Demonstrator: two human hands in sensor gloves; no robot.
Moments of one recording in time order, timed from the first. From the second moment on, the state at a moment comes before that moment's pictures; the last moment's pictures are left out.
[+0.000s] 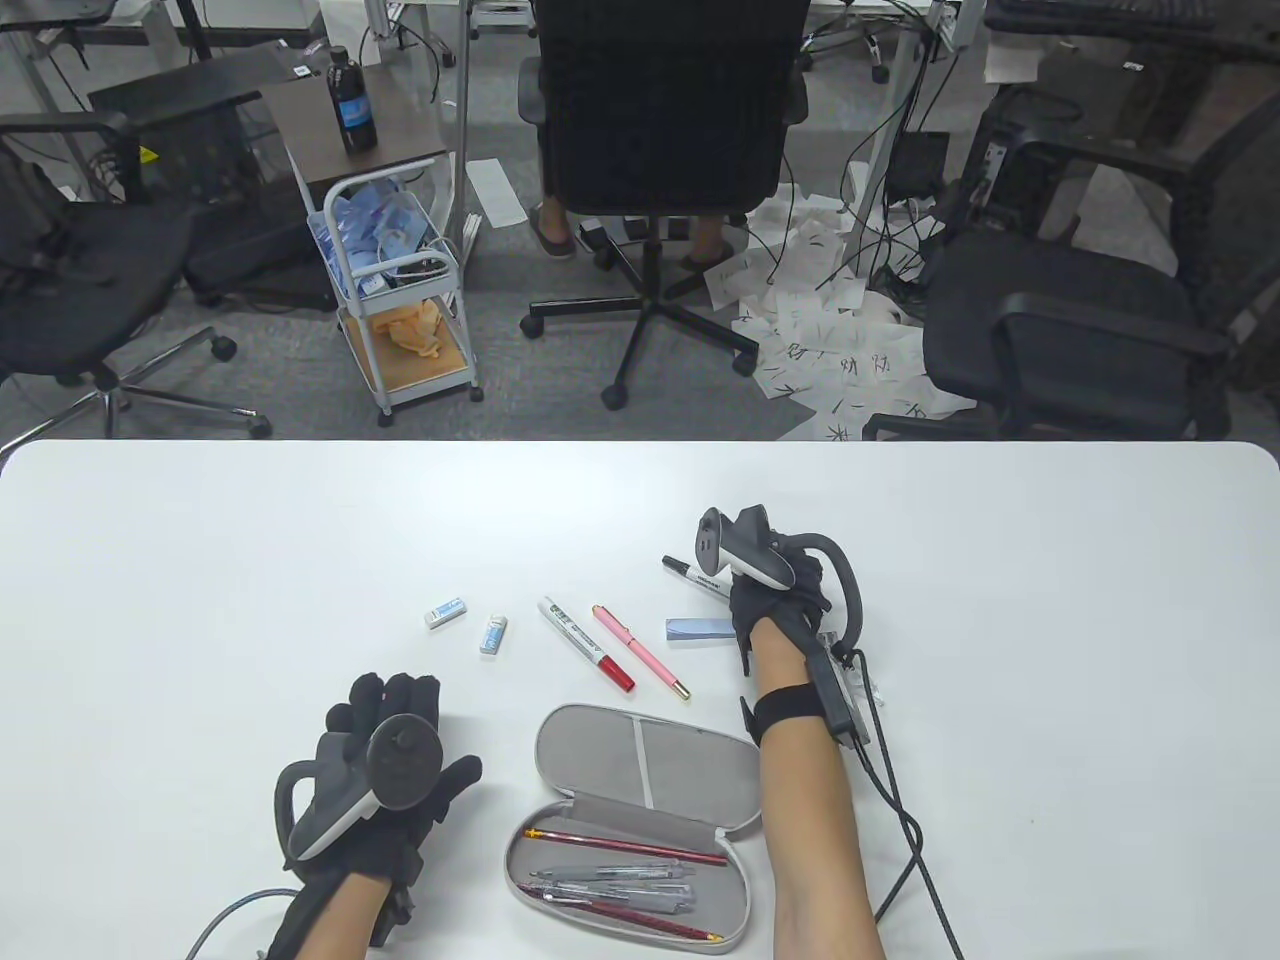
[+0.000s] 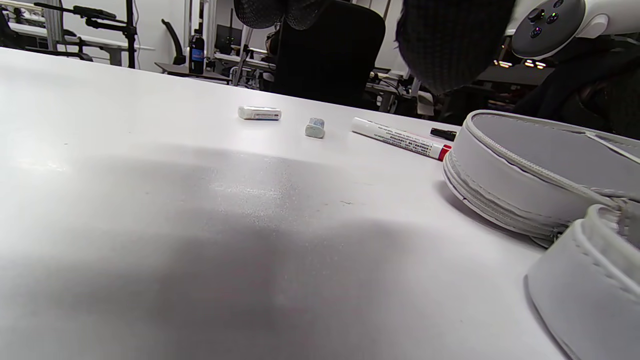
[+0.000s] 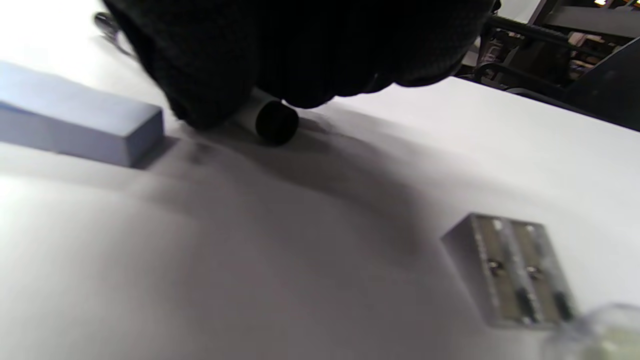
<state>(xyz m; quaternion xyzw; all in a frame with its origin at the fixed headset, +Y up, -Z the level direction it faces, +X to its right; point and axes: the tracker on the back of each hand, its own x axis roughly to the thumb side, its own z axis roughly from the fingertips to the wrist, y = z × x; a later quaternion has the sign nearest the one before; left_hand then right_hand) -0.242 -0.720 -0.294 -0.07 -0.05 0.08 0.99 0.100 -0.753 -0.522 0.03 -0.14 -0.98 0.10</state>
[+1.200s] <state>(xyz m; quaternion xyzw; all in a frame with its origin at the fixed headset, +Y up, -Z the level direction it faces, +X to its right) -0.240 -0.724 -0.294 -0.08 -0.04 0.07 0.99 0.030 -0.685 -0.410 -0.16 -0.02 -0.98 0.09</state>
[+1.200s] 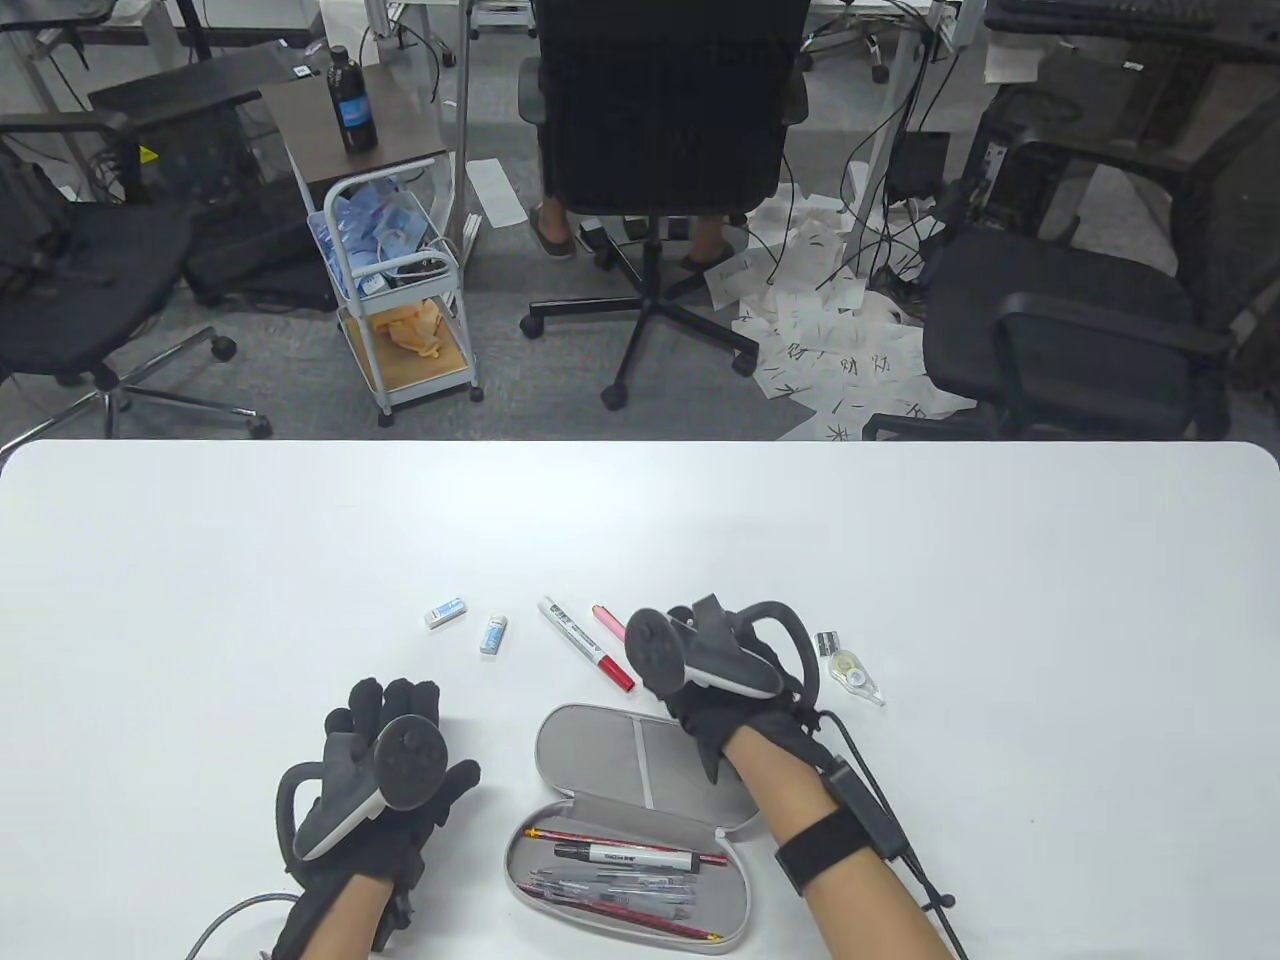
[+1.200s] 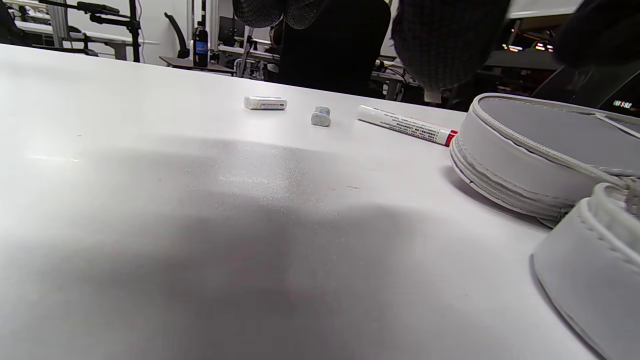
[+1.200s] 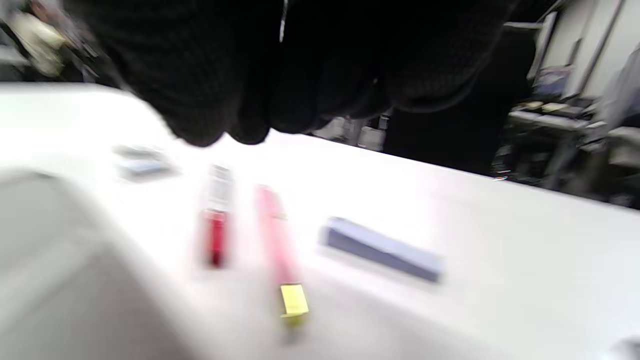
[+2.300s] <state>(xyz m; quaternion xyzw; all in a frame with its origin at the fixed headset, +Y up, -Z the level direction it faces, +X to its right) -0.238 -0.731 -0.297 -0.10 -0.05 0.07 0.99 0.062 -0.690 -0.424 -0.17 -0.09 -0.98 0.00</state>
